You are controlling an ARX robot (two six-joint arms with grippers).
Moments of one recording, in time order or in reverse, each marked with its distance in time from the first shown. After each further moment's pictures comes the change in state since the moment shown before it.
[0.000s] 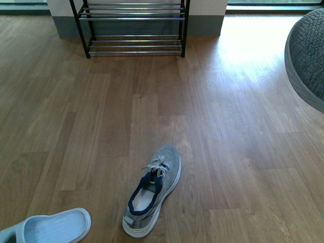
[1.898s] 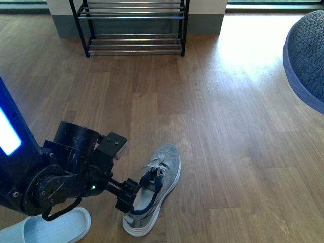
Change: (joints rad) left arm 0.420 1.242 0.877 0.292 1.099 0.523; right arm 0.001 0.000 0.000 0.000 0.000 0.002
